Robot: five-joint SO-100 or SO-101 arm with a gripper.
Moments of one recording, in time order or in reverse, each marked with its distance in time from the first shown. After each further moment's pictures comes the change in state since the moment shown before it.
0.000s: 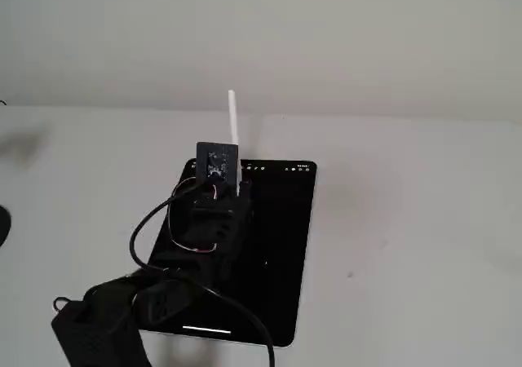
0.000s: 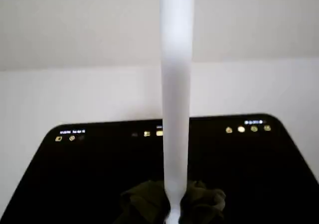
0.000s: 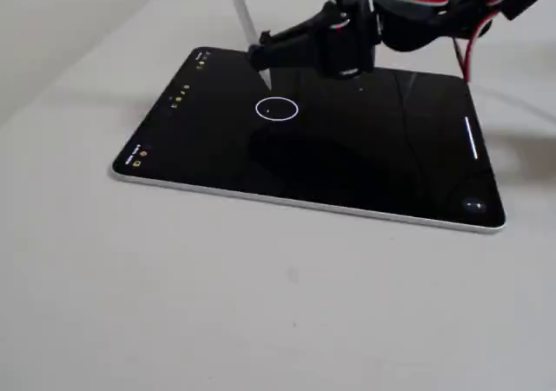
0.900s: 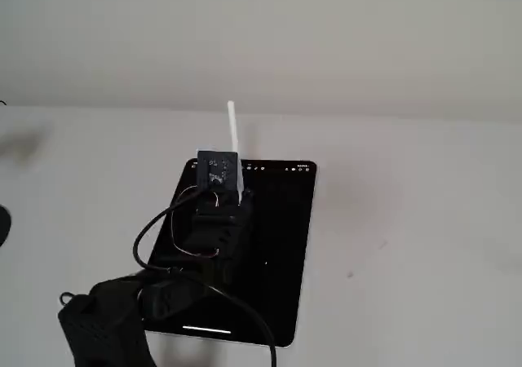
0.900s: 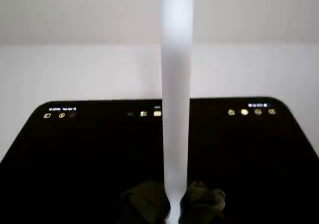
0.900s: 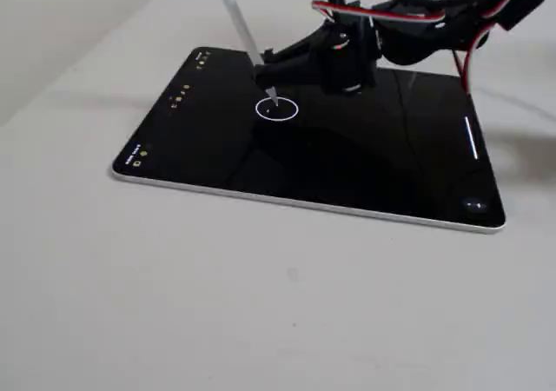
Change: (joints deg) arm 0.0 -4.0 -0.7 0.0 -2.5
